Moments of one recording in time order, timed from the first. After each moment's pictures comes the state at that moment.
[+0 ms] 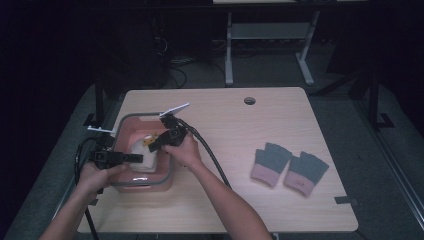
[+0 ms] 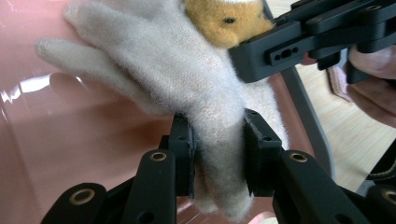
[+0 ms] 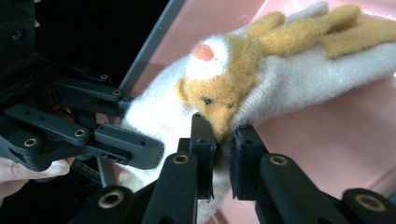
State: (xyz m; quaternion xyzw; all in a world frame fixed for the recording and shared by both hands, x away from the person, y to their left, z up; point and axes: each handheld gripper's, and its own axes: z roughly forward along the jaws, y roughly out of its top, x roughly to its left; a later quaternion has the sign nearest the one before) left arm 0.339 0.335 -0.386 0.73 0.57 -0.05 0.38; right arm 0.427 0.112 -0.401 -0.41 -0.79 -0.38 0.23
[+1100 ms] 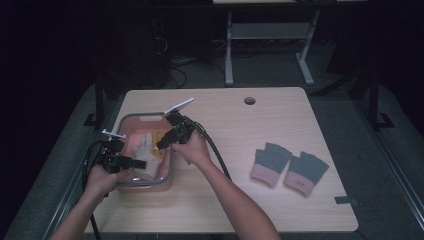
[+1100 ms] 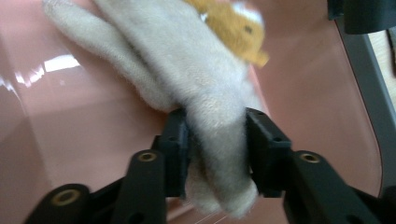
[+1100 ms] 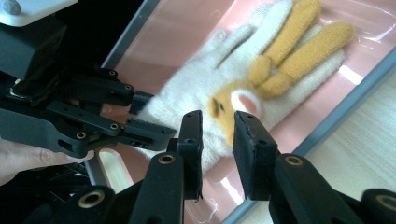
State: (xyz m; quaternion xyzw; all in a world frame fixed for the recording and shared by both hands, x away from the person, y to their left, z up) left arm 0.340 0.320 -0.400 0.75 0.59 -0.02 0.30; right arm 0.422 0.092 -0.381 -0.41 -0.82 -0.36 0.17
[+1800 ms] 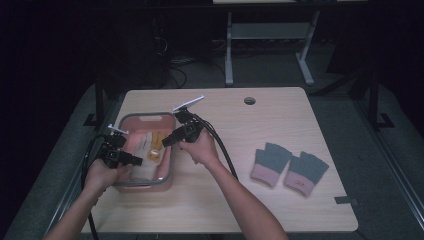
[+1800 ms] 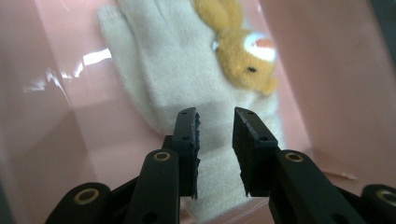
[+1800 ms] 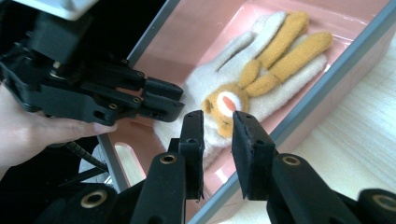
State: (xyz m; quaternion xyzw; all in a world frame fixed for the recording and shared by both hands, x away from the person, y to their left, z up) left arm 0.352 0.312 -0.394 0.78 0.58 0.02 0.23; right arm 0.416 0.066 -0.369 -0.41 -0.81 -0.39 0.17
